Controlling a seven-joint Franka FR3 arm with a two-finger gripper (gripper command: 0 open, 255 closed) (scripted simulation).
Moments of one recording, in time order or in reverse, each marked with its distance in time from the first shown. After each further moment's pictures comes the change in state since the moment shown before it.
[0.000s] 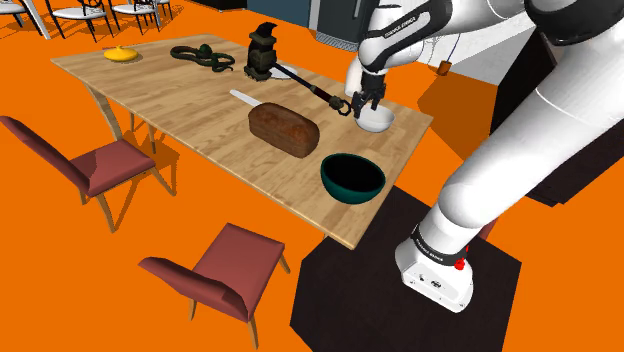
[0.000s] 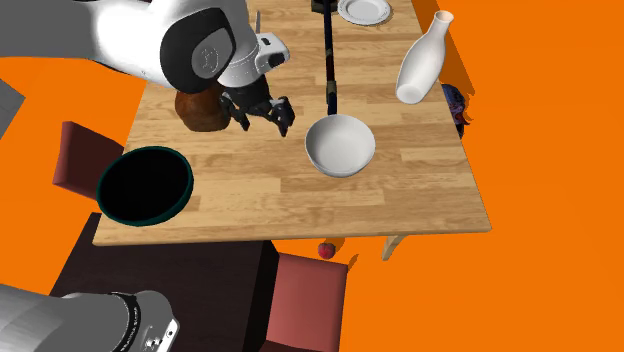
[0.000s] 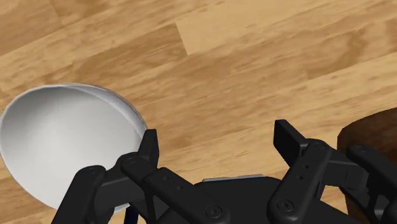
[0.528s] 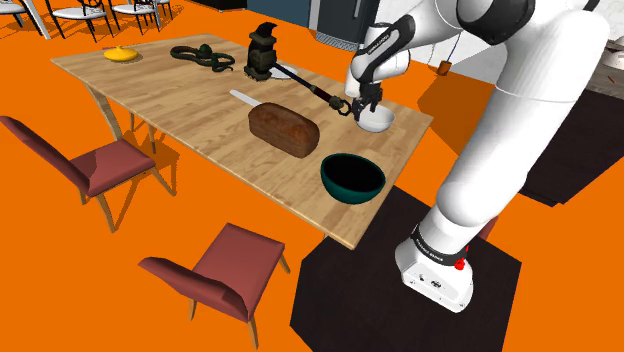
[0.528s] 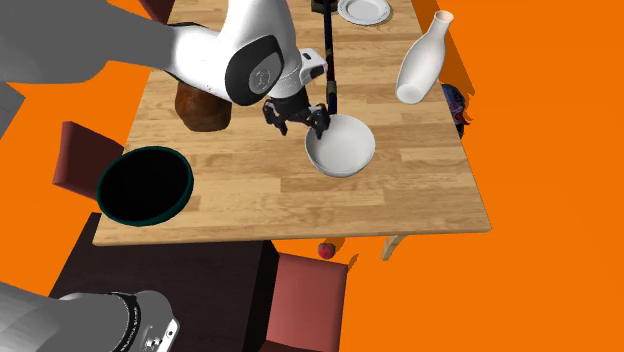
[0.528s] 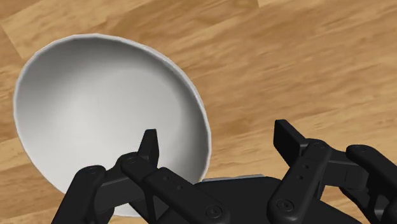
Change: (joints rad) arm -0.047 0.281 -0.043 0.152 0.050 0.160 -0.102
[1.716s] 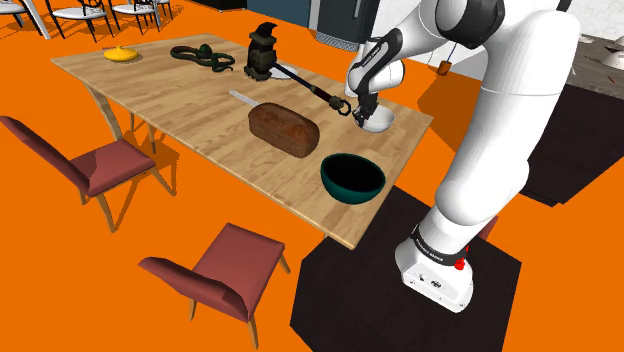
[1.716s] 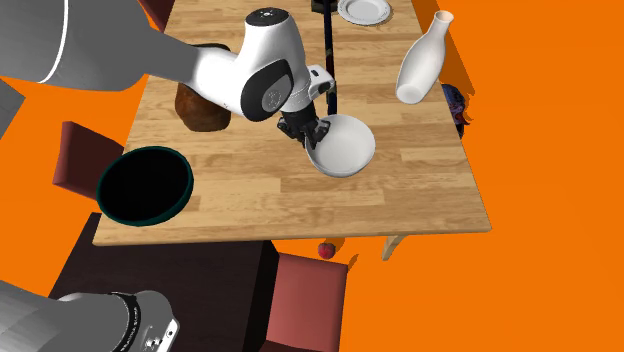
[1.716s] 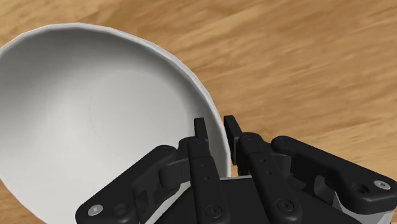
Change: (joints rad) arm -0.030 0.114 0.009 0.018 0.046 0.099 -0.039
